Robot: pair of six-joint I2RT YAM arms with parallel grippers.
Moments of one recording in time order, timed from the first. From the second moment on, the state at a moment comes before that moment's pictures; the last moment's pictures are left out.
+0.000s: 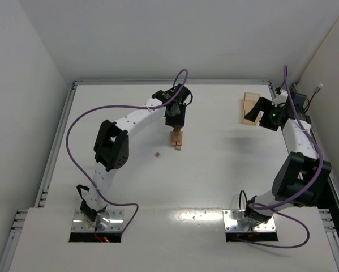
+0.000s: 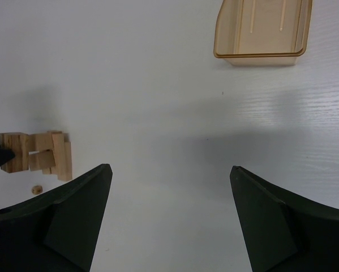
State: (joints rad) left arm -0.67 2.18 2.01 -0.88 -0.12 -0.53; right arm -0.38 1.51 1.11 -0.43 -0.50 0.12
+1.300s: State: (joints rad) left arm -0.67 2.19 1.97 -0.86 -0.07 -0.52; right arm -0.38 1.53 1.11 -0.43 -0.51 0.12
